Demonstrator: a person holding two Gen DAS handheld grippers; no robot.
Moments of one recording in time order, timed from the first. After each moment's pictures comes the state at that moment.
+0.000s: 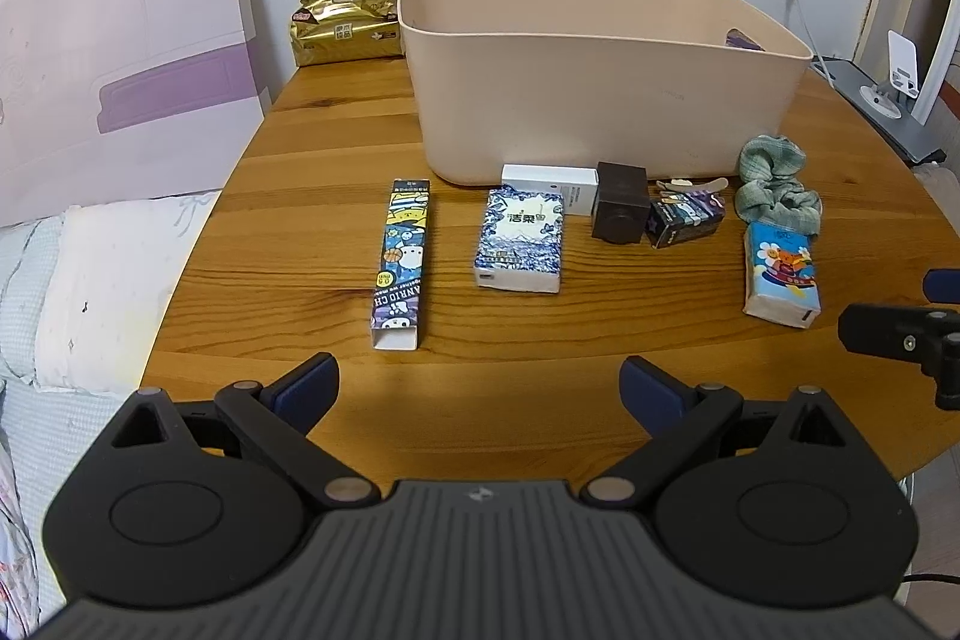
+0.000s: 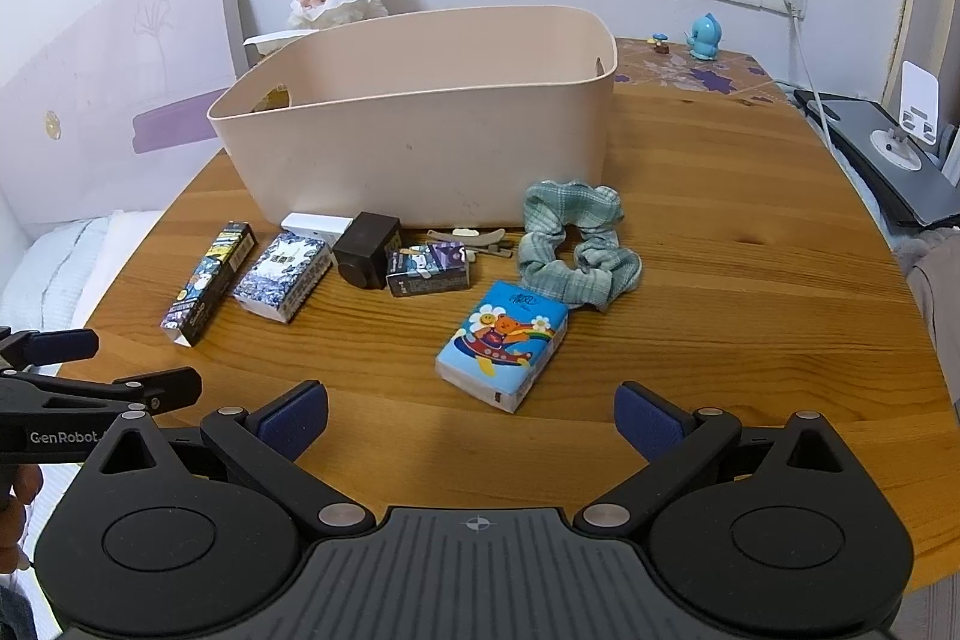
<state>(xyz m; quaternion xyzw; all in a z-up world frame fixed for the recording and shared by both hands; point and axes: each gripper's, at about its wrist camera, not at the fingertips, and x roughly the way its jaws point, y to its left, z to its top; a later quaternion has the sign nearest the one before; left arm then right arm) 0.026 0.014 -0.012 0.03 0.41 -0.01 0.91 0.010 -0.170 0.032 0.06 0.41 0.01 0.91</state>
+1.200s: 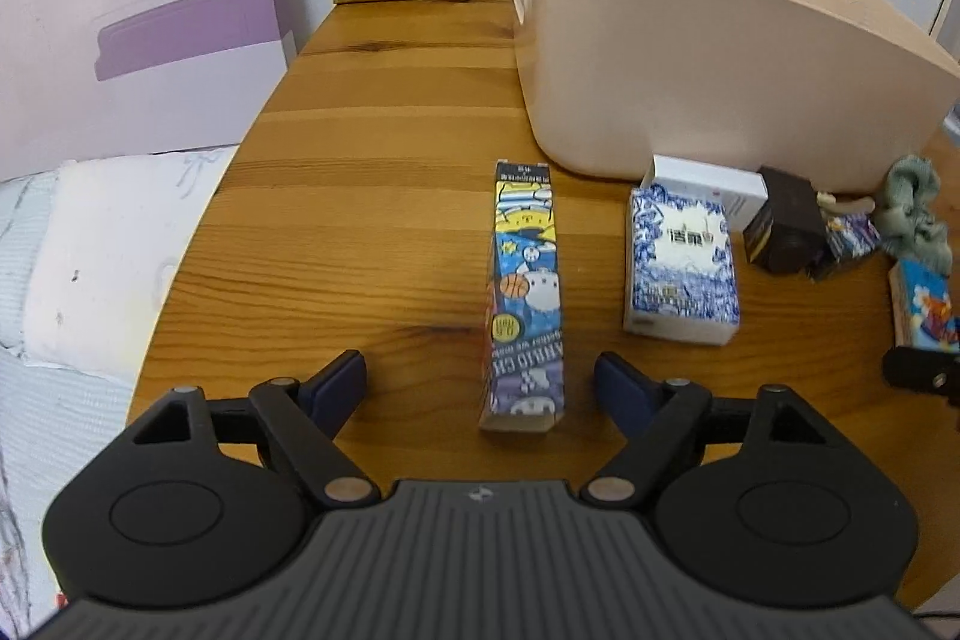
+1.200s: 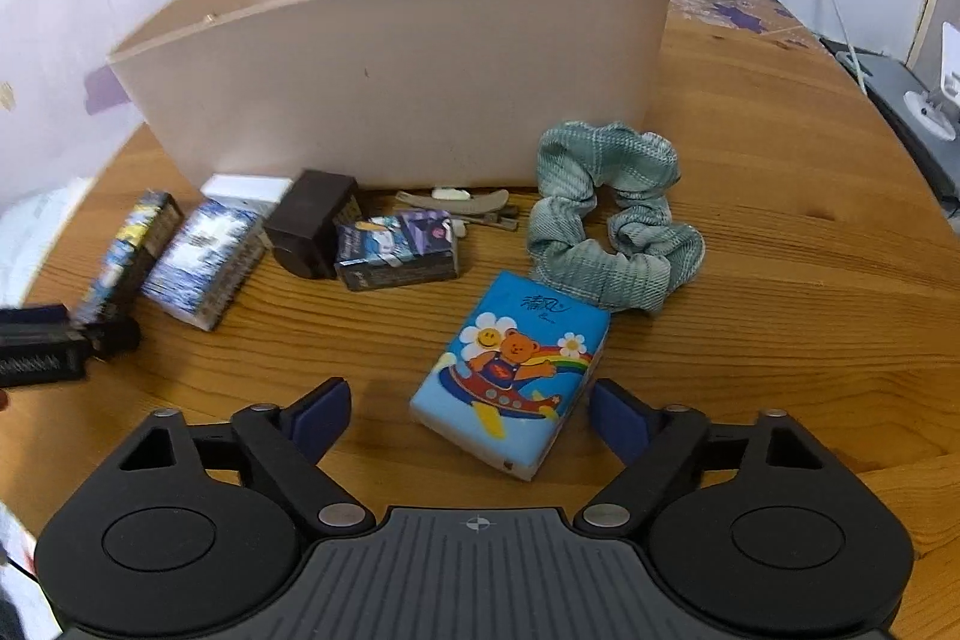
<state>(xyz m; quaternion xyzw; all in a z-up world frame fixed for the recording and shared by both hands) 0.105 0.074 -0.058 0.00 0.45 0.01 0.89 0.085 -0.159 -0.027 0.05 0.47 -0.01 0.88</state>
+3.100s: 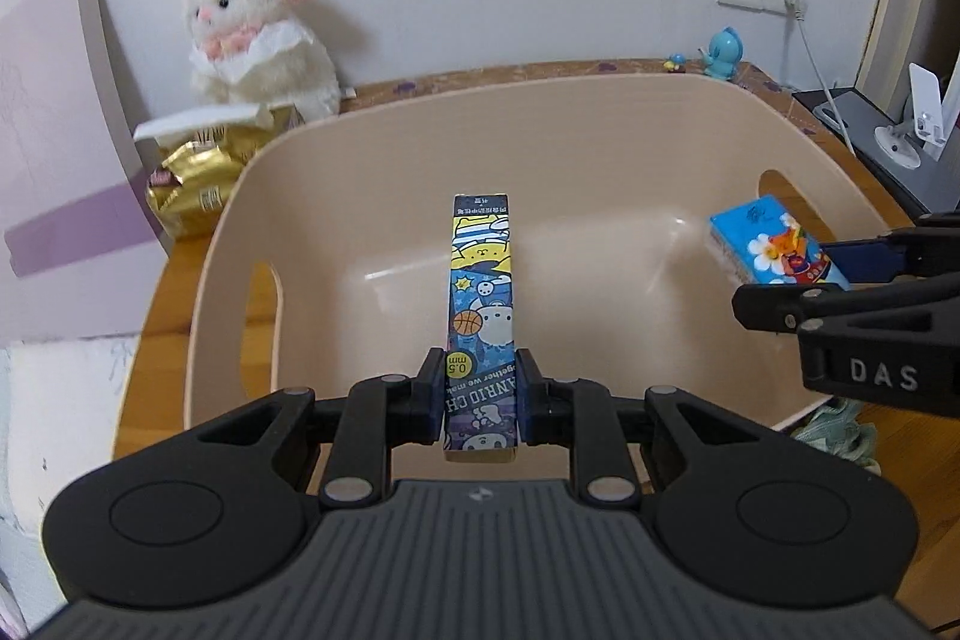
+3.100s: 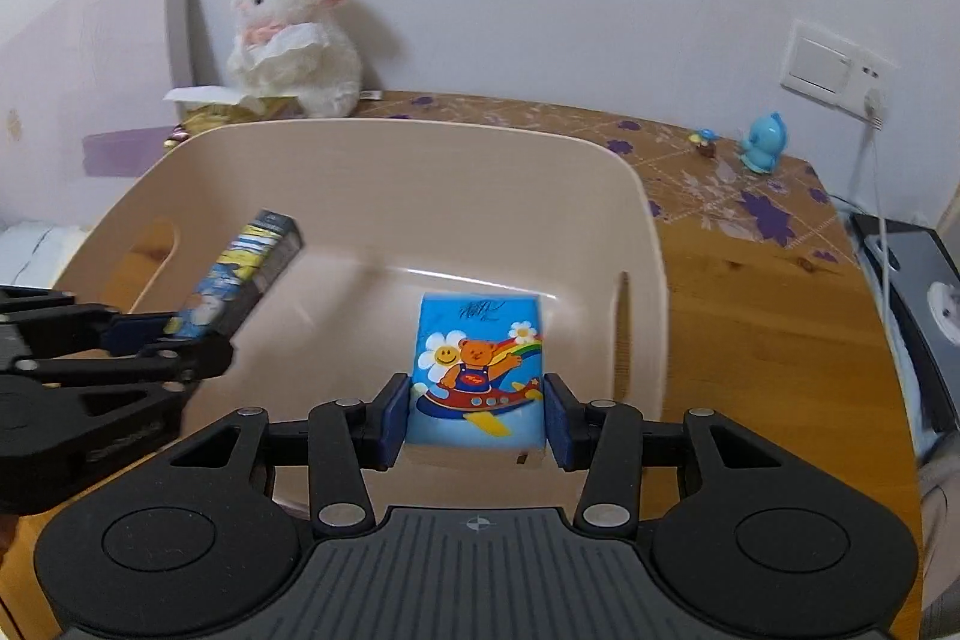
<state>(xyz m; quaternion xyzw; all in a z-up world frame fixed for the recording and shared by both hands) 0.234 -0.038 0.011 0.07 0.40 -0.06 0.91 0.216 -0.199 0.047 0.00 0.41 0.03 0.91</state>
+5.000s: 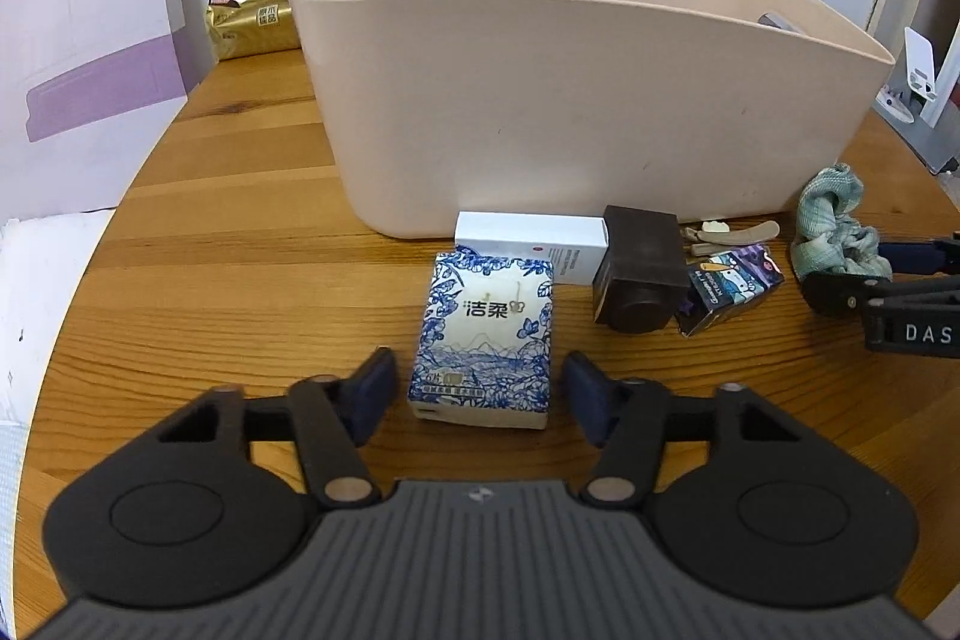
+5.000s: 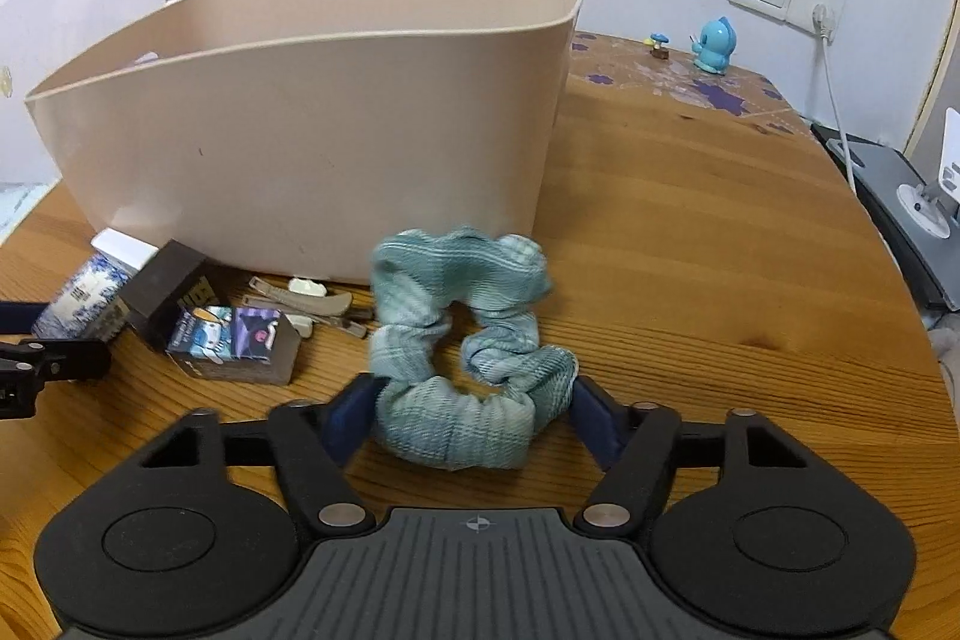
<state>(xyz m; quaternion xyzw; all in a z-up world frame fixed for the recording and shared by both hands) 0.129 0.017 -0.059 0.05 0.42 -0.10 0.90 0.119 -0.223 -0.036 0.00 0.41 0.00 0.91</state>
